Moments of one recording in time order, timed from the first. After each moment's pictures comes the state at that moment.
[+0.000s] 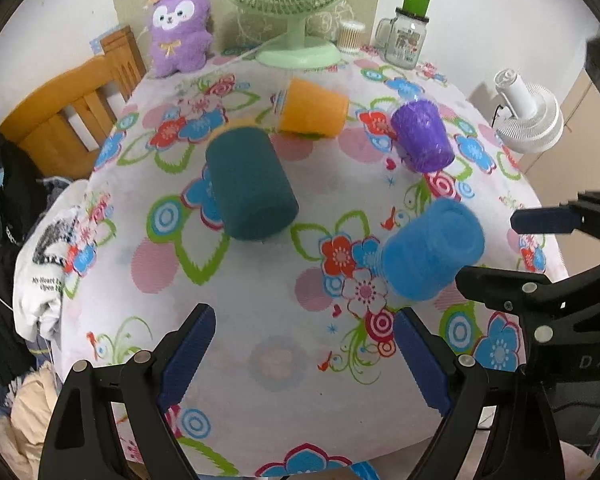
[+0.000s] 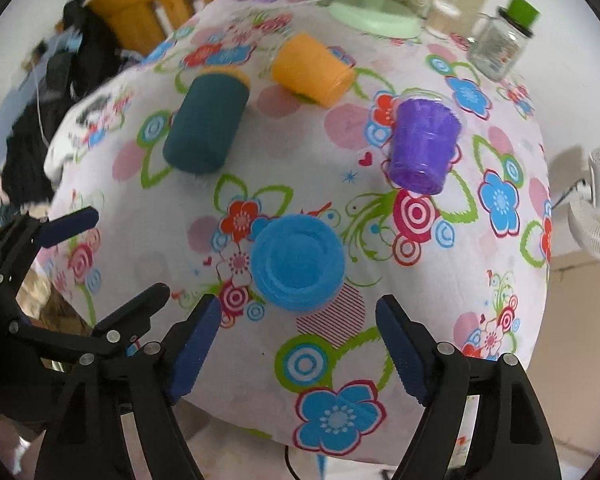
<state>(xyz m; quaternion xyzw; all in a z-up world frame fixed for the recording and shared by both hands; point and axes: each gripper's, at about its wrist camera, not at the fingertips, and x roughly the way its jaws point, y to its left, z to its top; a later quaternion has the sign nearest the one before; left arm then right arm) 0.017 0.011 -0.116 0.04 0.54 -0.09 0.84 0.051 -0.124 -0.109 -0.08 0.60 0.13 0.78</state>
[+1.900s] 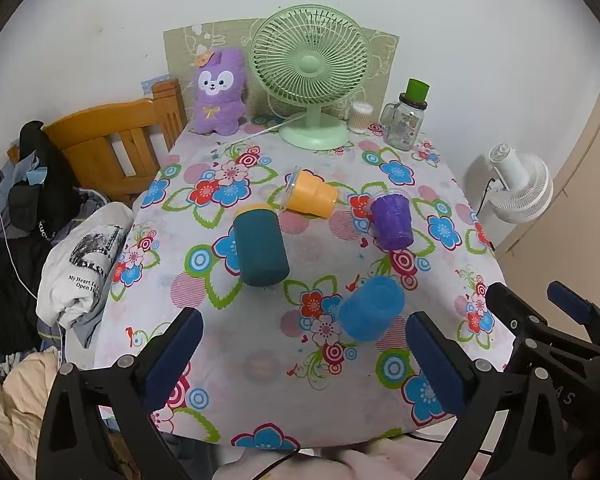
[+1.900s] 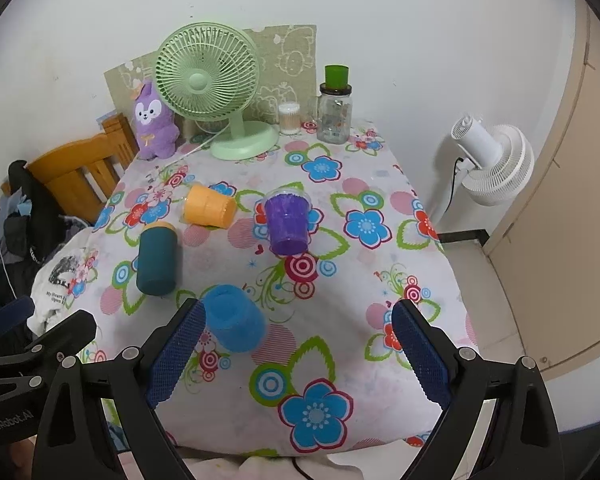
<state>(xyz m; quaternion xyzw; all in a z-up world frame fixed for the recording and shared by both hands) -0.023 -0.002 -0.015 -0.02 0.46 -0.04 0.88 -0.033 -0.181 -0.018 0.03 0.43 -0.03 0.90</state>
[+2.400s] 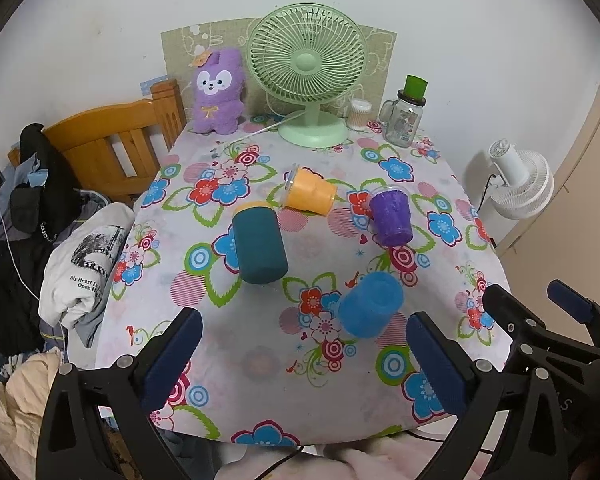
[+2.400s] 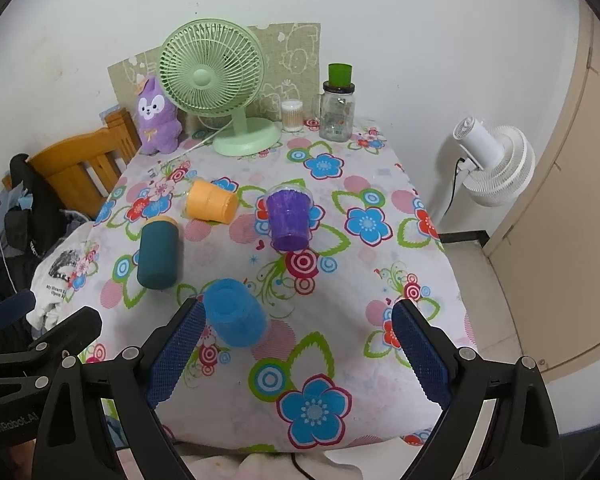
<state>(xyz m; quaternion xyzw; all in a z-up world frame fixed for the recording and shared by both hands) -0.028 -0.007 -0.014 -0.01 0.47 -0.04 0.88 -0.036 -0.180 -0.019 0.02 0.44 -0.03 0.90</state>
